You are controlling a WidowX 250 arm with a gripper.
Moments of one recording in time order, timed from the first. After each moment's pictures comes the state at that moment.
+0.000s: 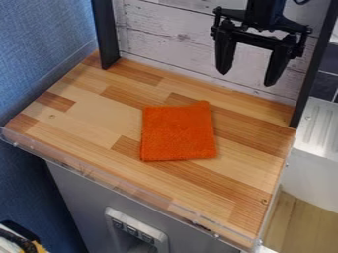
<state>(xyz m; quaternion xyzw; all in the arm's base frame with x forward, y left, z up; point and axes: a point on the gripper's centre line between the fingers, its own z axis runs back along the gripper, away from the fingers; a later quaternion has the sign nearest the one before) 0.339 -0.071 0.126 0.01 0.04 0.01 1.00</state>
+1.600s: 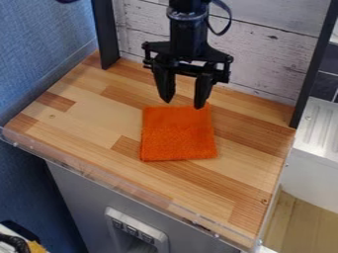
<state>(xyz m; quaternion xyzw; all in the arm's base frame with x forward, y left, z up) 0.298 -0.006 0.097 0.00 -0.02 0.08 1.00</state>
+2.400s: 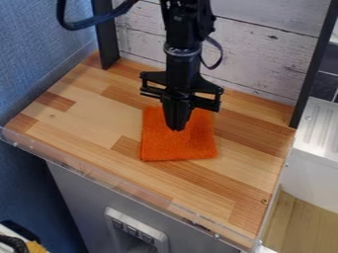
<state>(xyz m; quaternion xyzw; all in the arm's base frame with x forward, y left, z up) 0.294 0.000 0.056 0.01 0.00 0.08 1.00</state>
